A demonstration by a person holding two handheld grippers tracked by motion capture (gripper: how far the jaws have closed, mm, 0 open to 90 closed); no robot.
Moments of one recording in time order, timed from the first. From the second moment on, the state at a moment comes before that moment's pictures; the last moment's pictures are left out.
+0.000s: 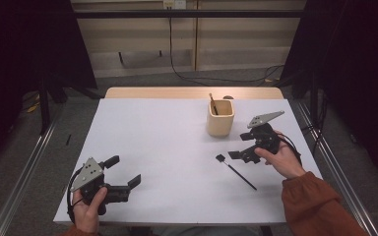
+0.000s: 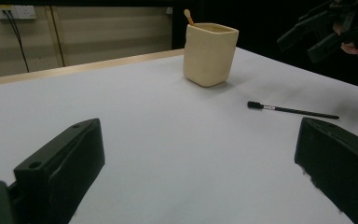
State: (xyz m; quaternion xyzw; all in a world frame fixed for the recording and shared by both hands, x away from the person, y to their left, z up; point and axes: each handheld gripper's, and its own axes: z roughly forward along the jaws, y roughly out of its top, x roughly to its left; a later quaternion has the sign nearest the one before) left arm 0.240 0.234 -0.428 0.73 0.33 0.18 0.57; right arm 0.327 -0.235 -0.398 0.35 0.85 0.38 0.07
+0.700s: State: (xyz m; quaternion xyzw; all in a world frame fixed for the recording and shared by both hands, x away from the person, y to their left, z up) left arm 0.240 0.234 -0.428 0.73 0.33 0.18 0.57; right arm 0.345 -0.214 -0.421 0.32 0.93 0.19 -0.02
